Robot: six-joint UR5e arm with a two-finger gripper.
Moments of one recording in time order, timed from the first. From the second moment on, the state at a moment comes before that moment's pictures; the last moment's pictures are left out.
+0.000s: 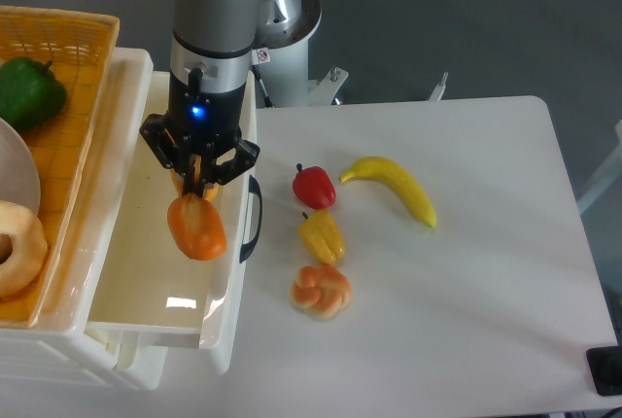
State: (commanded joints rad) arm 2.27 -1.73 -1.45 -1.30 1.28 0.45
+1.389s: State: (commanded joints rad) arm 2.38 -1.72 -1.45 -1.29 1.38 0.52
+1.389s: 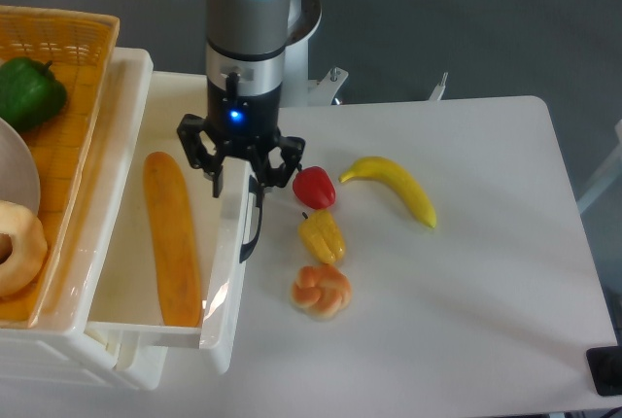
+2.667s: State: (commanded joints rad) arm 2.45 -1.87 -1.46 -1.18 1.68 0.72
